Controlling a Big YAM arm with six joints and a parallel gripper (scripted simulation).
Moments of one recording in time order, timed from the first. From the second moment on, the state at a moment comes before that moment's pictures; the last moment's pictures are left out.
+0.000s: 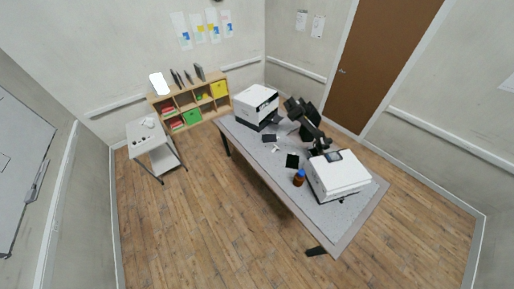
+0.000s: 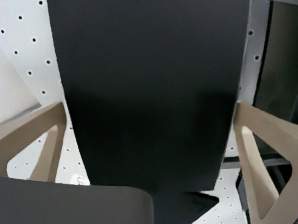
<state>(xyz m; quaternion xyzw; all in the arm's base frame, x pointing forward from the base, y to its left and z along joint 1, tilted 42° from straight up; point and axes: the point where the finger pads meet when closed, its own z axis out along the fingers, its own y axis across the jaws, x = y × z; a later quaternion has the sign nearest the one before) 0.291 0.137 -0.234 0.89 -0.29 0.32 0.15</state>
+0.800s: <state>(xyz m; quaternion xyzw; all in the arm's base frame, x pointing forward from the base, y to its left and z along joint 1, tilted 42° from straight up) 0.289 0.136 -0.235 0.89 -0.29 0.32 0.15</state>
